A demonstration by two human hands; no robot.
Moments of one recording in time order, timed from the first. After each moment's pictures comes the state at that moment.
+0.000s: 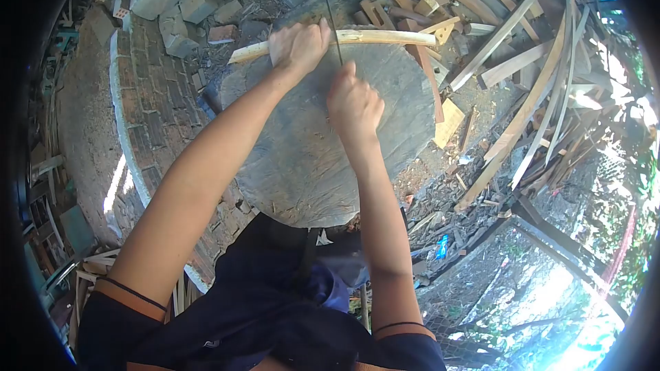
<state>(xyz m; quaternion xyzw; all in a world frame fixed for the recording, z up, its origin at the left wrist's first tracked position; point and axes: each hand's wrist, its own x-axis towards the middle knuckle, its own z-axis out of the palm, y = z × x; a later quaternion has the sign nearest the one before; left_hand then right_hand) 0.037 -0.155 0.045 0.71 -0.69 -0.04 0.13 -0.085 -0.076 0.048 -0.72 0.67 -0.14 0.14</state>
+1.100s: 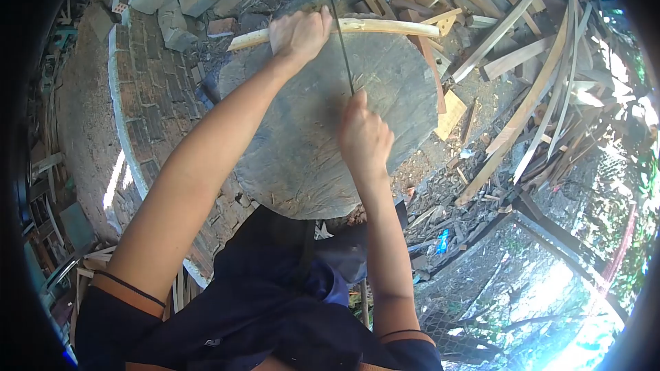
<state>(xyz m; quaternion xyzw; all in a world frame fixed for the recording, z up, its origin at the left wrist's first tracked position) 0.037 -0.154 0.048 0.72 -0.69 -0.07 0.09 -0.104 -0.020 0.069 -0.67 0.70 -0.06 0.23</state>
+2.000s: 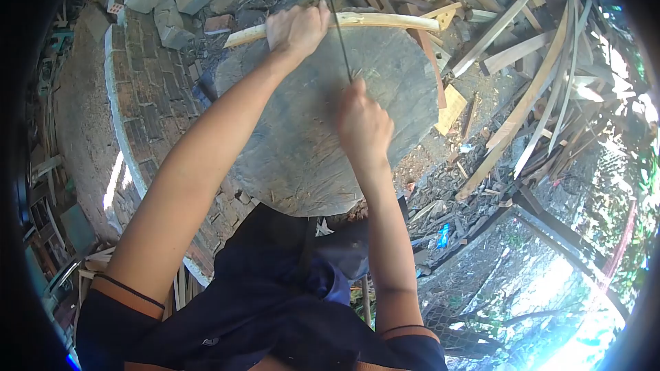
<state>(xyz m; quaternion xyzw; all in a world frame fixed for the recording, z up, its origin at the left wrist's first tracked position) 0.037 -0.155 0.047 0.72 -0.69 -0.05 0.09 -0.100 -0.030 0.062 -0.67 0.70 -0.09 0.23</state>
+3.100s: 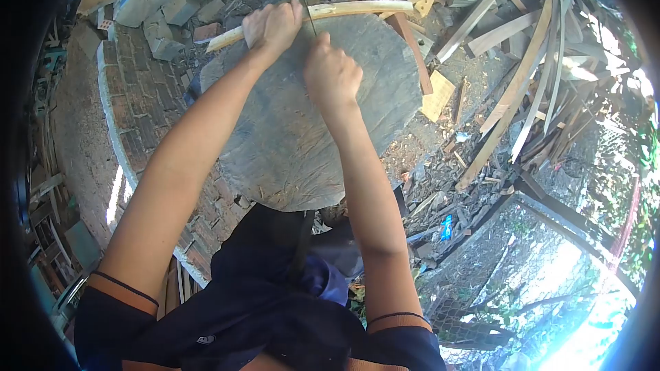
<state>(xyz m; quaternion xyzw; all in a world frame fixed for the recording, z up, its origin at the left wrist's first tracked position) 0.035 -0.156 0.042 0.72 -0.68 -0.03 0.12 -0.085 -0.081 0.056 -0.70 0.68 -0.12 0.18</state>
